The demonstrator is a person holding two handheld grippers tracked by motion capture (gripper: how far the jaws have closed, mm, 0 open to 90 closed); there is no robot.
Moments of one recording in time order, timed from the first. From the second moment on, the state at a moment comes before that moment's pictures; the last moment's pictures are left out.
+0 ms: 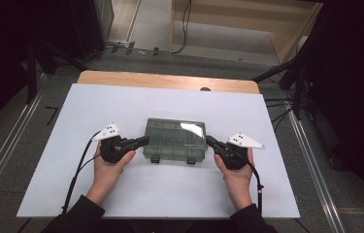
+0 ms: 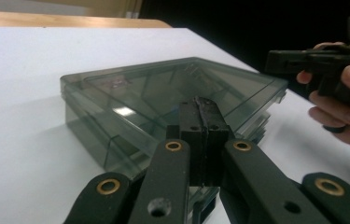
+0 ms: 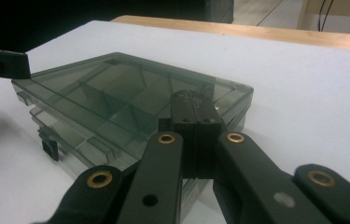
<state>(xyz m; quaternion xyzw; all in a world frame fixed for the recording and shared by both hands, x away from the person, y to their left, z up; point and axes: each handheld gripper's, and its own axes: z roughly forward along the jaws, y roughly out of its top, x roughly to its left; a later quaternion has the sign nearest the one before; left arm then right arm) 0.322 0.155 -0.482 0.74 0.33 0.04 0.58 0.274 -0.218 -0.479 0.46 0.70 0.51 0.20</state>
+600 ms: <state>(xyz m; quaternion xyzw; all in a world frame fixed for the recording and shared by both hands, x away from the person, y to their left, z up) 0.318 0.152 -0.497 0.75 0.36 0.06 0.55 0.271 -0.205 -0.505 0.46 0.71 0.50 0.20</state>
